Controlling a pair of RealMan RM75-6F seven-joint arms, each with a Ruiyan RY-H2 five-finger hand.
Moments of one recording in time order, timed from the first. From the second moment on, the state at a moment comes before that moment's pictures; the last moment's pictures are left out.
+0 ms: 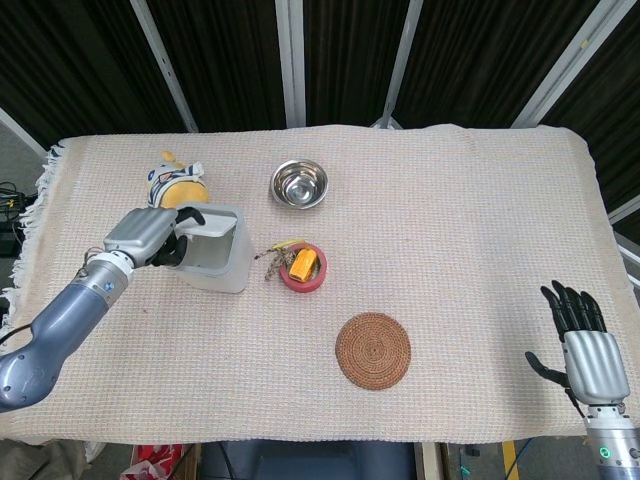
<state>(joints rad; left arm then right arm) -1.07 -0.76 -0.21 -2.01 0.28 0.65 0.42 0.08 -1.15 0.06 -1.62 -1.52 1.49 -0.01</state>
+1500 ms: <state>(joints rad) -1.12 -0.82 -0.06 -2.03 0.40 0.69 0.35 0.08 -1.15 0.06 -1.62 -1.52 1.49 0.00</state>
